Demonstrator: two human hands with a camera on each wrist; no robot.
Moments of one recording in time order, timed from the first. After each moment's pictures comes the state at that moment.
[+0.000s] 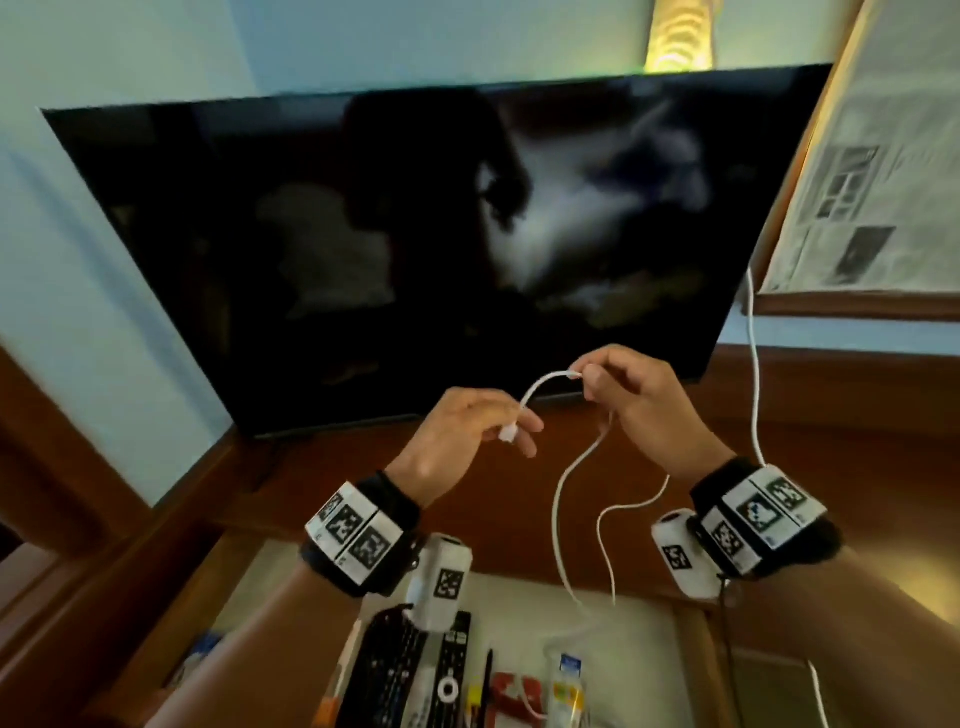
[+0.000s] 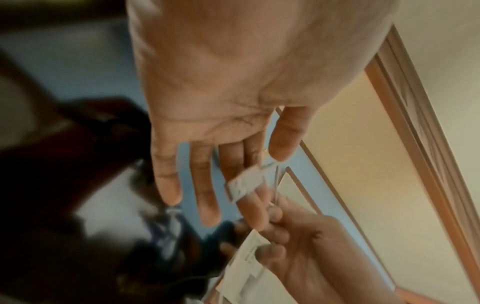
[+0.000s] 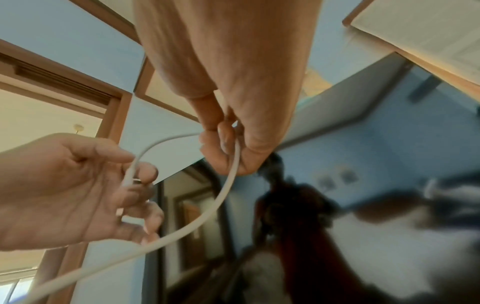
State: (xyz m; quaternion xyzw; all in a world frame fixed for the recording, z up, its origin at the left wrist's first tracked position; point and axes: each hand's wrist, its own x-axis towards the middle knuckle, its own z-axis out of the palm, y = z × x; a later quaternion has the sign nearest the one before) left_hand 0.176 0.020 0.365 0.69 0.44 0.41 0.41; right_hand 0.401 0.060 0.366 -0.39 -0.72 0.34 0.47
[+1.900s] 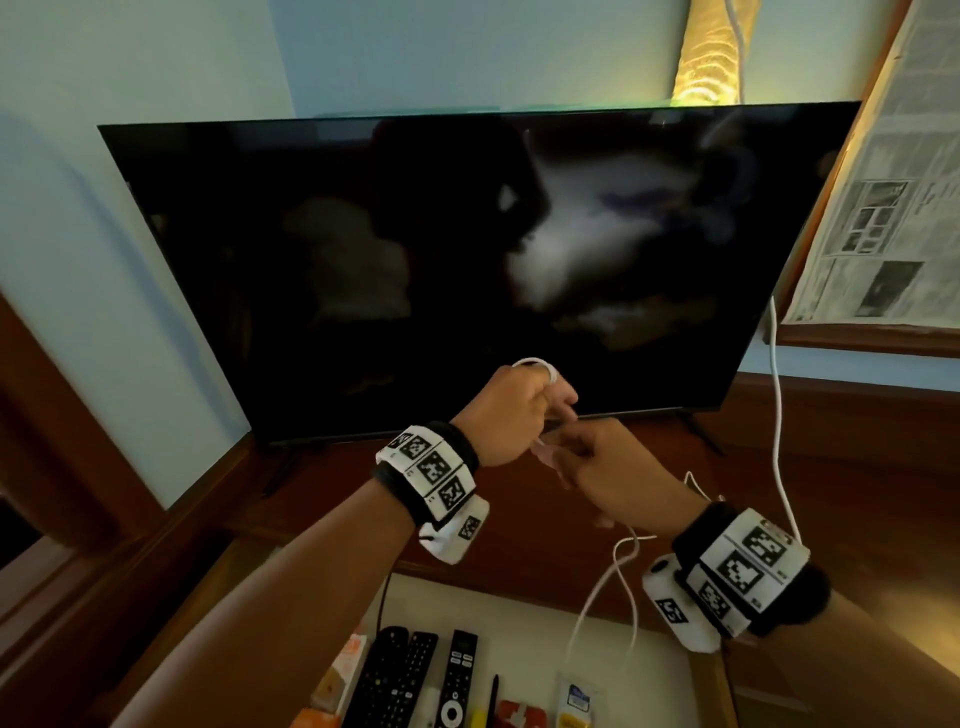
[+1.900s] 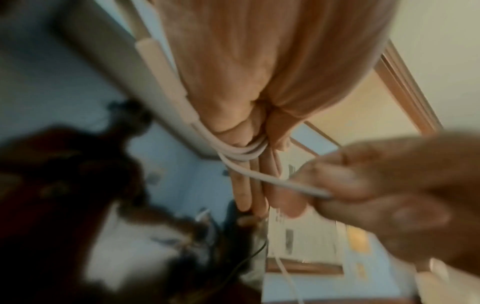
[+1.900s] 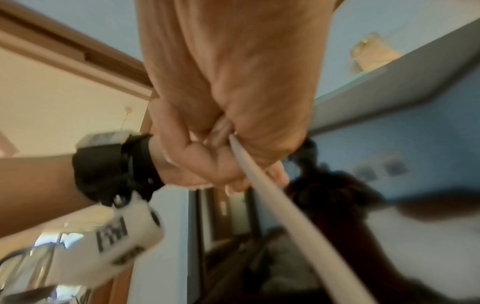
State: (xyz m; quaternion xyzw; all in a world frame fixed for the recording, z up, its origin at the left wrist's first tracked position) left_hand 0.202 0.062 0.386 0.66 0.49 0.37 0.43; right_hand 0.365 0.041 0.354 -0.45 -0.75 0.39 0.28
